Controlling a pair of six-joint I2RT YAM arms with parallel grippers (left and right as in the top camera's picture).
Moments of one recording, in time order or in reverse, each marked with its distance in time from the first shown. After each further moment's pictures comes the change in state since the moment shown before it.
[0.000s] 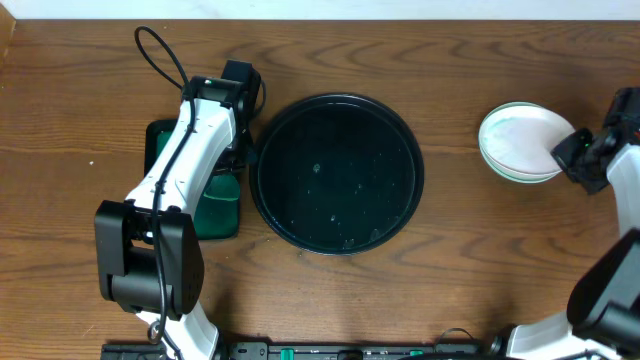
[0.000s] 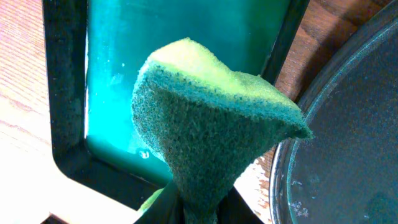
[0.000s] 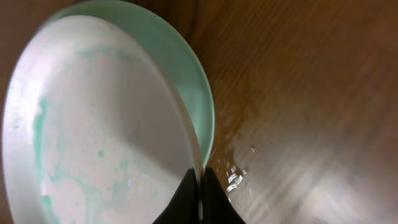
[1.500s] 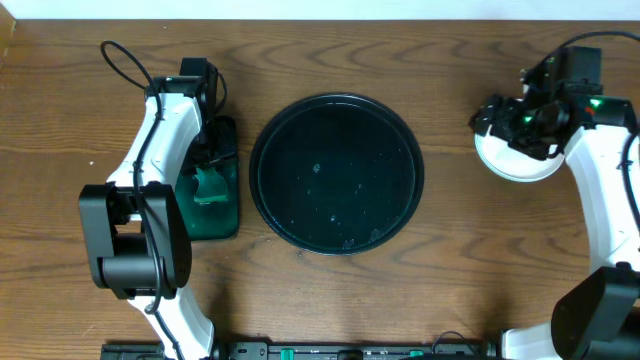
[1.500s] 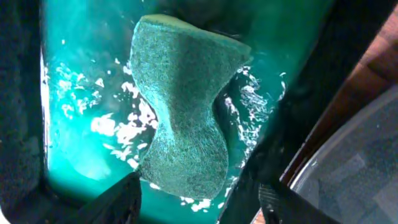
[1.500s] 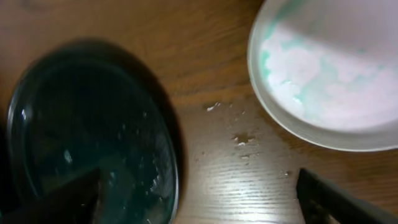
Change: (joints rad) left arm 0.177 0.081 0.000 0.111 0.185 0.123; right arm 0.325 -0.102 0.172 -0.217 -0.258 -0.278
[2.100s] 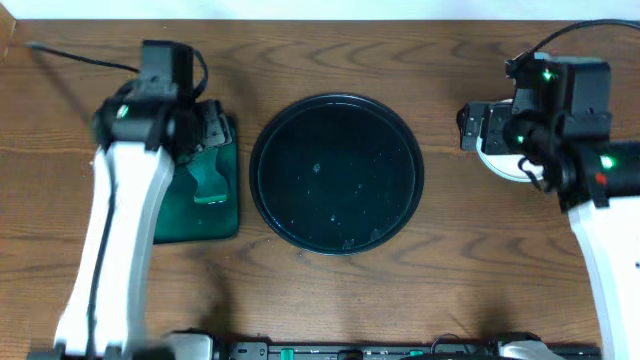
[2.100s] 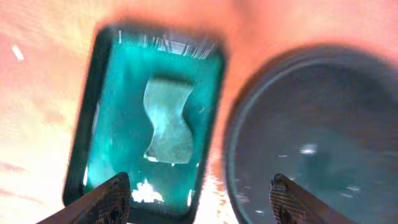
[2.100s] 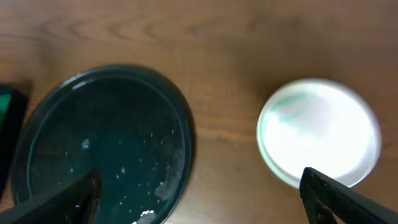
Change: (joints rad) left arm -0.072 -0.517 0.034 -0.012 0.017 0.069; right arm 0.188 -0.356 0.000 0.020 0.173 -0.188
